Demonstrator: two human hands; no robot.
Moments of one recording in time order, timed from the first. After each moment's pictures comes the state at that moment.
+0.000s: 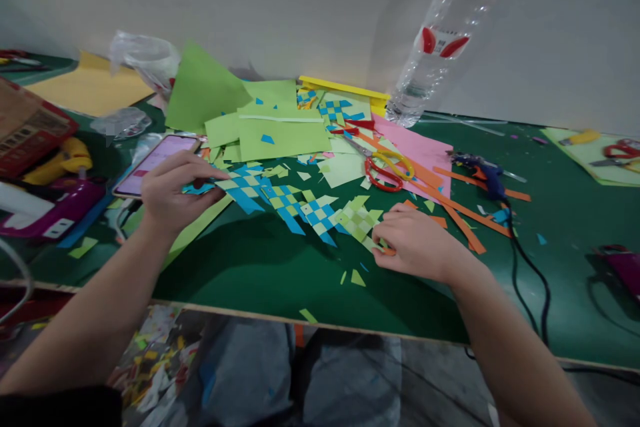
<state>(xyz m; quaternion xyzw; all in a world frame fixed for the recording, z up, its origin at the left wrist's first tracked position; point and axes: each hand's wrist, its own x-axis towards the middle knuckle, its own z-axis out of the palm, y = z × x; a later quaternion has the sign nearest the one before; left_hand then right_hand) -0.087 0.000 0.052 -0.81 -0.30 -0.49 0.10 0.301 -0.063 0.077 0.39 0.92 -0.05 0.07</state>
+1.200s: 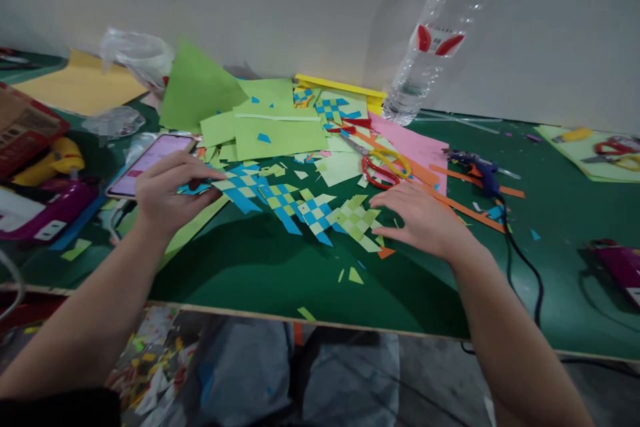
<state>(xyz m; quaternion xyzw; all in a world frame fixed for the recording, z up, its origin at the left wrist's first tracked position) -0.090 0.000 0.050 -0.82 -0.30 -0.49 0.09 0.336 -0.039 0.057 0.39 0.91 -0.04 -0.11</state>
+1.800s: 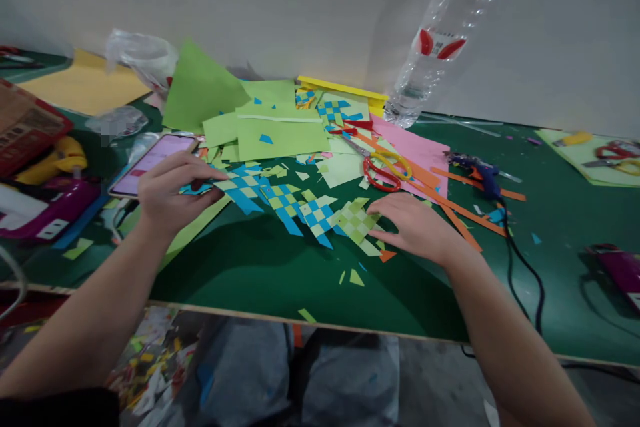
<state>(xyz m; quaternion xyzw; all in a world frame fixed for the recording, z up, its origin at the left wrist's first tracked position) -0.088 -0.001 0.051 -0.82 -0.29 -0.49 0.09 0.327 -0.039 0.049 0.38 0.92 -0.04 -0.09</state>
